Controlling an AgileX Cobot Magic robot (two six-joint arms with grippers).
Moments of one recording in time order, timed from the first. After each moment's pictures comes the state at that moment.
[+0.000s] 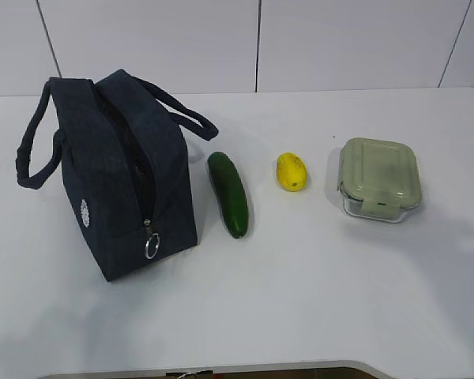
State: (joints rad) left arm 0.02 0.01 -0.51 -0.15 1.11 0.08; right arm 0.02 0.52 -0.75 0.21 0.77 -0.09
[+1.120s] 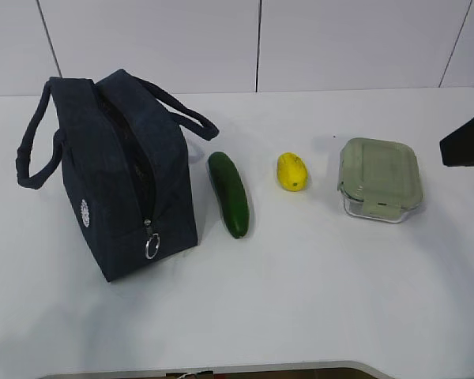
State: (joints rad) left arm 0.02 0.01 -0.51 -0.15 1.11 0.08; right arm 0.02 1.11 -0.96 0.47 0.92 -0.37
